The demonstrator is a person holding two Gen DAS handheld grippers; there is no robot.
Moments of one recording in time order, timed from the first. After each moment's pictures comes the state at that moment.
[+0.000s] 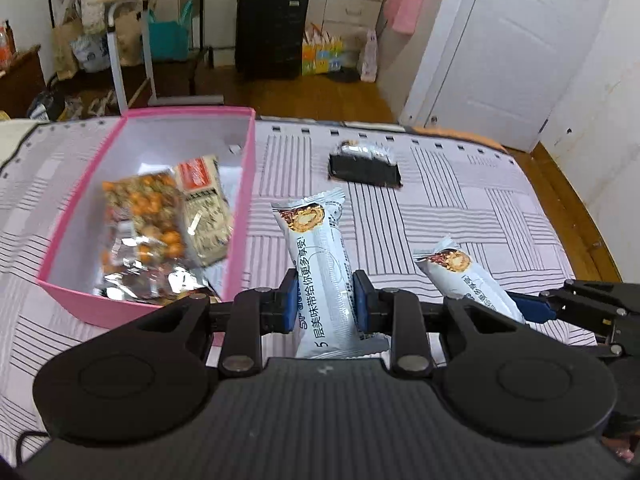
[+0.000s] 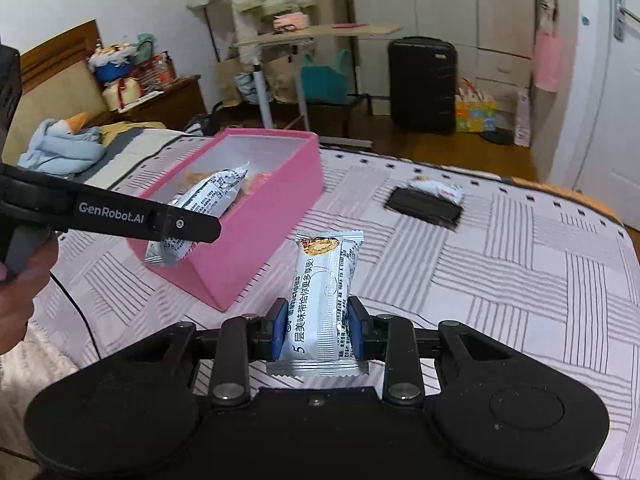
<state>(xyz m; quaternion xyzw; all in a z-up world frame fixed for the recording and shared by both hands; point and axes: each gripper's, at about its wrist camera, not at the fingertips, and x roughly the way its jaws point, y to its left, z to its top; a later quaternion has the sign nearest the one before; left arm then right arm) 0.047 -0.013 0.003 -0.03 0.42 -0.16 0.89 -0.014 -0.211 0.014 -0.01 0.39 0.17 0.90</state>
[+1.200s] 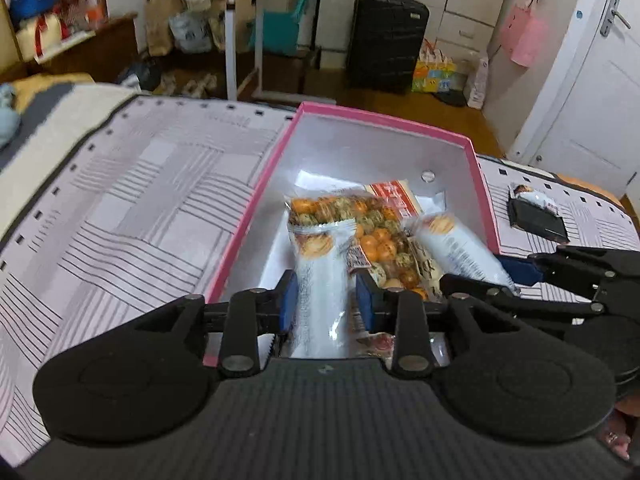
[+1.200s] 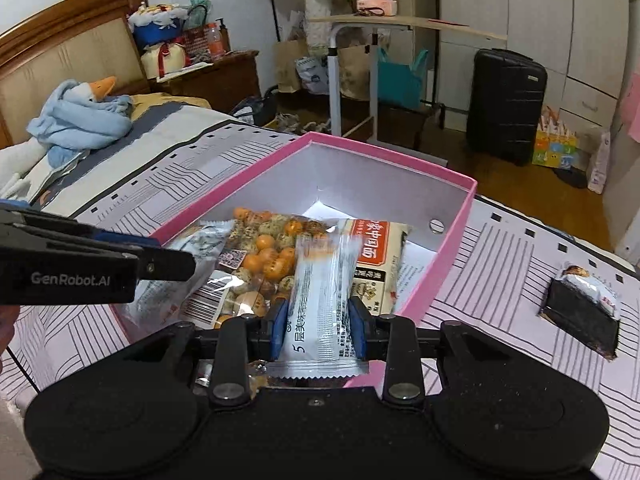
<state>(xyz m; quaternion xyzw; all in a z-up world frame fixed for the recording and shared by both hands) 0.143 0.143 -0.060 -0.05 0.42 -0.02 0.91 0.135 -0.042 -0.053 -0.06 0.39 0.24 0.89</state>
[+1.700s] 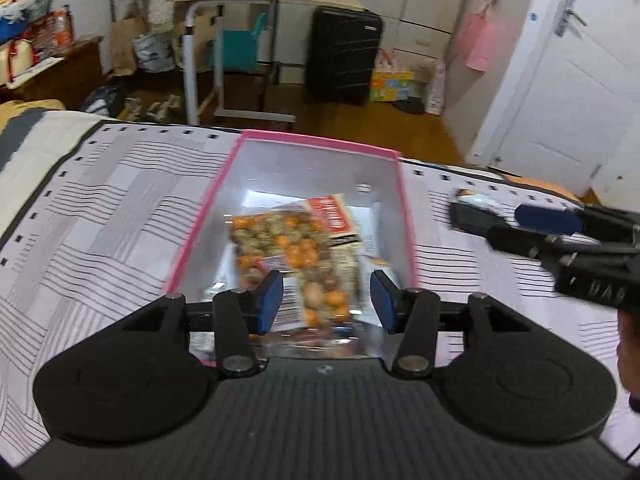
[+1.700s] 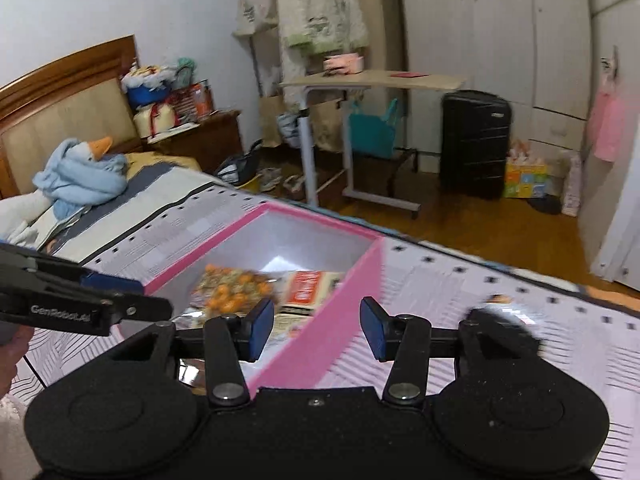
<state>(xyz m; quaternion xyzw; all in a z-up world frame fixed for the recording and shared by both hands) 0.120 0.107 -0.020 -0.05 0.40 -0.09 0.91 0.107 -0.139 0.024 -0.03 0.33 0.22 0.92</state>
